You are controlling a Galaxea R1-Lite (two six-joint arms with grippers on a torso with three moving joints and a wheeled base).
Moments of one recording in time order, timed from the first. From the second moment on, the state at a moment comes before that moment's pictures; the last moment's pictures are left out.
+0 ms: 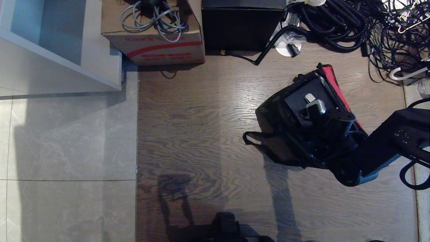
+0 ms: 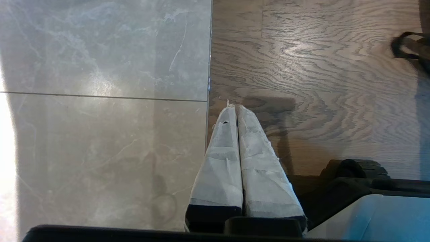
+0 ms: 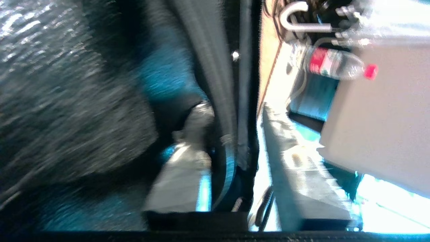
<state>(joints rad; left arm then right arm) 0.00 0.00 0.00 0.00 0.01 -0.01 0.21 2.27 -0.92 -1.26 -0.89 -0.77</state>
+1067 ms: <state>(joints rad) 0.00 0.00 0.00 0.00 0.01 -0.01 0.07 2.31 -1.04 -1.06 -0.90 -0.61</state>
